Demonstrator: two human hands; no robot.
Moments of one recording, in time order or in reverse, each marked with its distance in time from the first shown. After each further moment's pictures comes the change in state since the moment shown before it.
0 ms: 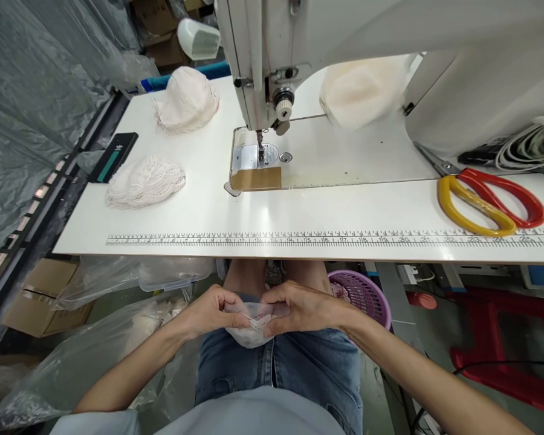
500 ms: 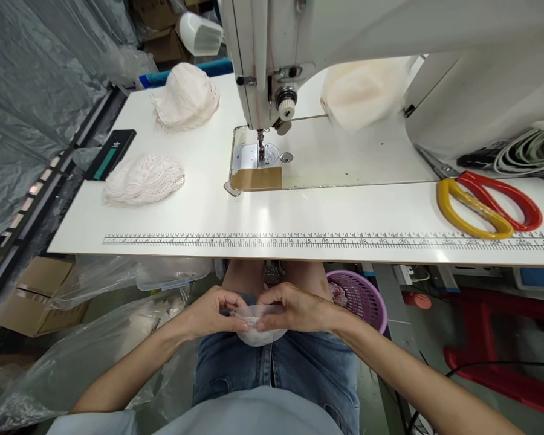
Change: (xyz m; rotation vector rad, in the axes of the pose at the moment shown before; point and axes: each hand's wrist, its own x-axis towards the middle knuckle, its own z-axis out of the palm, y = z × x) left_hand -0.001 0.005 -0.002 0.050 -0.063 0.094; right_hand 0.003 0.012 0.006 0.097 0.033 0.039
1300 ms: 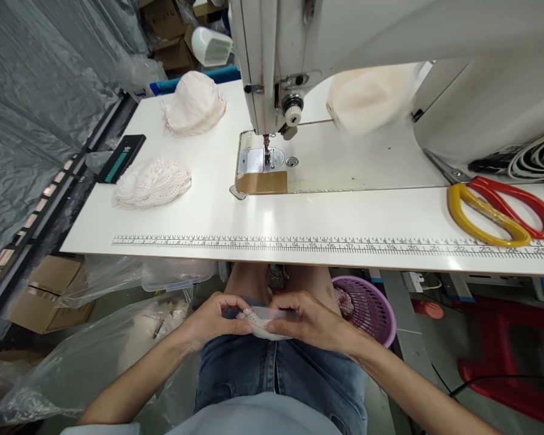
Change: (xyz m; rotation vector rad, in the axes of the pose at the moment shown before) left_hand -0.001 -0.015 0.010 -0.117 0.205 -0.020; right_hand -0.012 0.001 0.013 0.002 0.200 0.012
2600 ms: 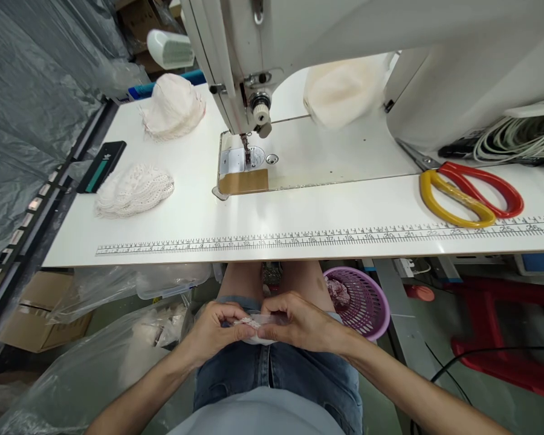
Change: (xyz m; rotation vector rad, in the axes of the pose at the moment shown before) left_hand -0.005 0.009 0.026 0.171 0.054 0.081; right_hand -0.008 0.001 0.005 0.019 -0.004 0.011
